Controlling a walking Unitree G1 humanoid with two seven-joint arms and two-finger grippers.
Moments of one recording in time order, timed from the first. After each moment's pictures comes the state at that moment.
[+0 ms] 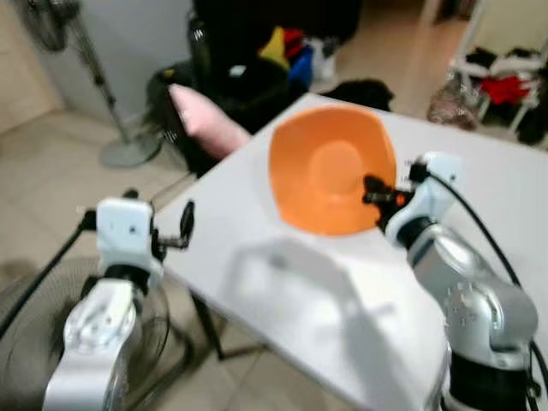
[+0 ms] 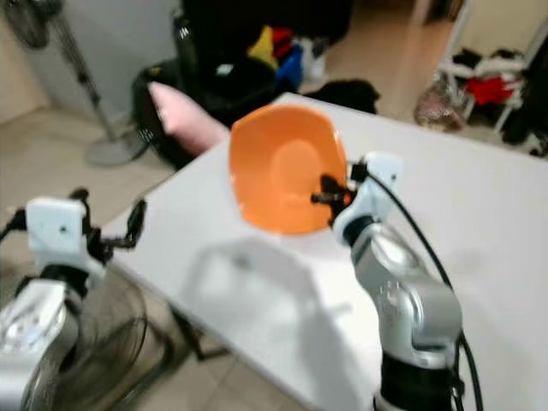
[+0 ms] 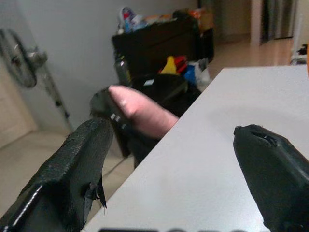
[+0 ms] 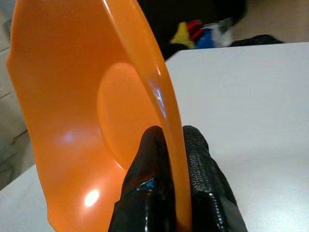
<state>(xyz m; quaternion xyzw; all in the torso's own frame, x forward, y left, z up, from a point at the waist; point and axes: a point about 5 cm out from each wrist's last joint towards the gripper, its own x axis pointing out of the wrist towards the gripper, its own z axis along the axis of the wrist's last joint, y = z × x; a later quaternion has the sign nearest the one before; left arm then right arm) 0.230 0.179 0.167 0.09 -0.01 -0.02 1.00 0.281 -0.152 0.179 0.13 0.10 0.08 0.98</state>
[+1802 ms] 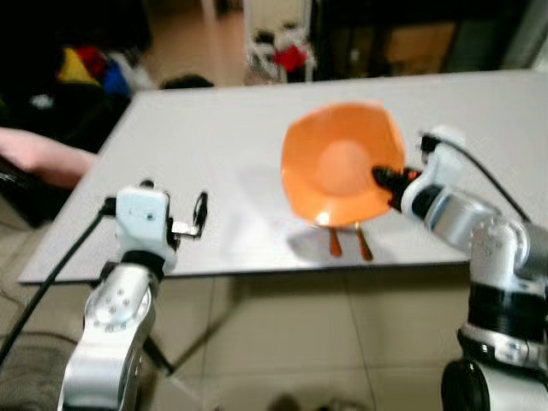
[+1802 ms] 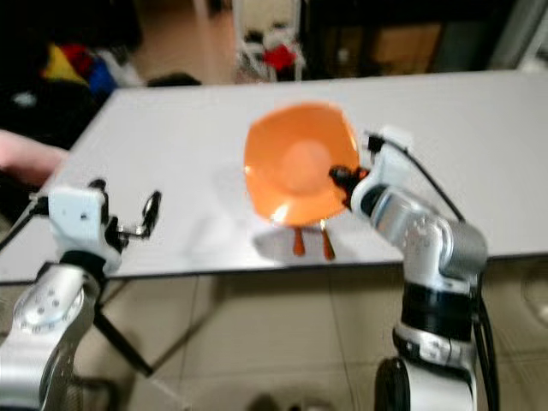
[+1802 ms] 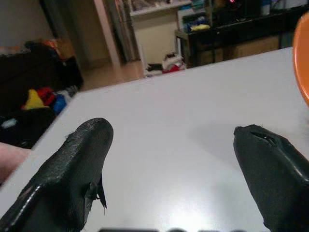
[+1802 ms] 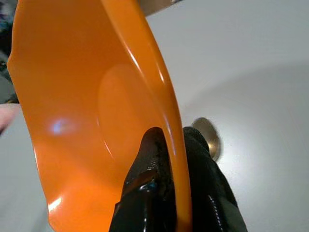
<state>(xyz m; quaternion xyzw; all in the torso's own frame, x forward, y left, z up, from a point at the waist) 0.243 0.172 0.161 0.08 -0.01 -0.03 1.00 0.324 -0.171 0.189 0.17 0.20 0.12 0.96</state>
